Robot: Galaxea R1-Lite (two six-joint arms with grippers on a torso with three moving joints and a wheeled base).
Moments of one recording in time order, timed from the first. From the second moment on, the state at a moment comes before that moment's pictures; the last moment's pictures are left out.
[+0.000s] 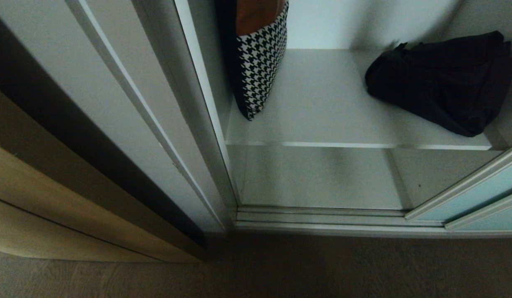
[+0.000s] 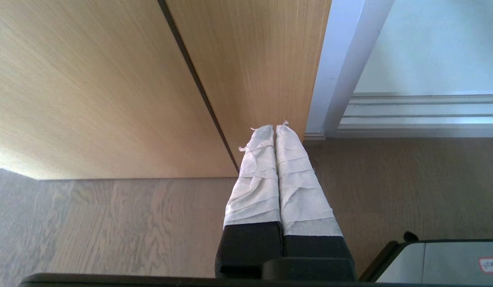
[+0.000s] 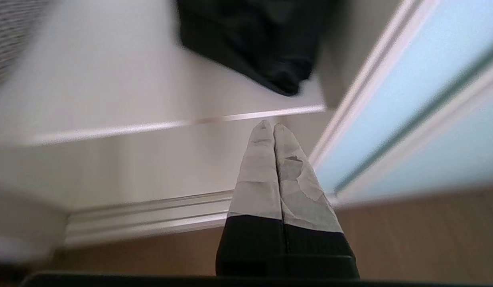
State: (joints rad) left arm 0.02 0.00 0.00 0.00 -0.02 0.09; right arm -0.03 0.77 -0.99 0.15 -0.23 0.10
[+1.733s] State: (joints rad) left arm 0.02 0.00 0.00 0.00 -0.02 0.09; right arm -0.33 1.66 -1.51 0.00 0.02 0.35
